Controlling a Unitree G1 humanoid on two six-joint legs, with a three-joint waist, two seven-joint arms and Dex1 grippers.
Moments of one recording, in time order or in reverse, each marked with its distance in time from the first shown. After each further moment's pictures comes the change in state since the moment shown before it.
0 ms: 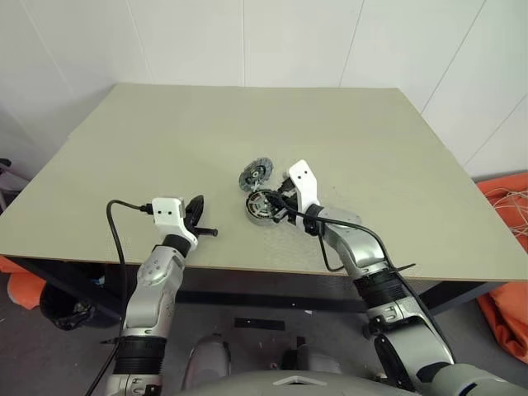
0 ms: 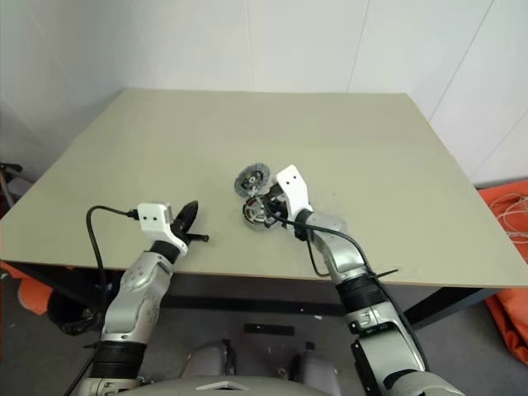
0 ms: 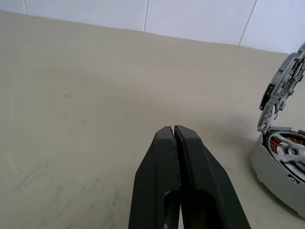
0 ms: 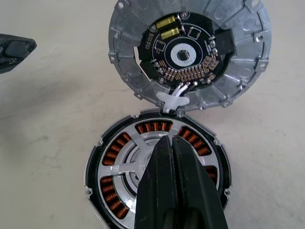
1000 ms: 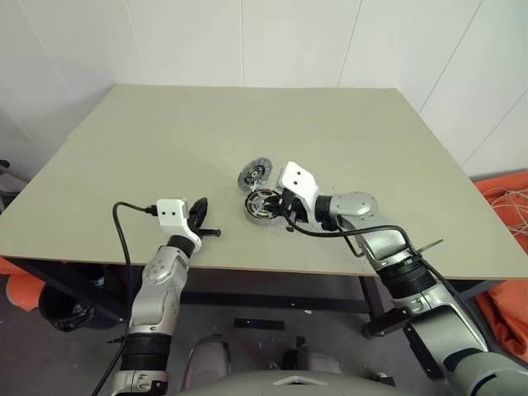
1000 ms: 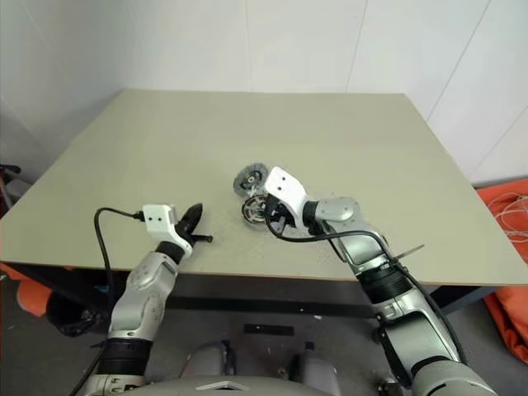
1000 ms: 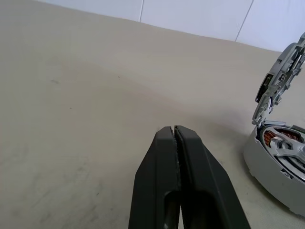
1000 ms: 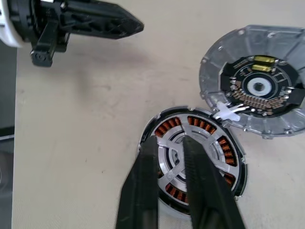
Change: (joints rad) left arm -0.017 -0.036 0.013 0.051 -0.007 0.012 -0.022; right arm -0.081 -0.230 0.152 -0.140 -0.083 -0.024 0.351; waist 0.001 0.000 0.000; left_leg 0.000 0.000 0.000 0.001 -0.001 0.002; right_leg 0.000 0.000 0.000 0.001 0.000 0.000
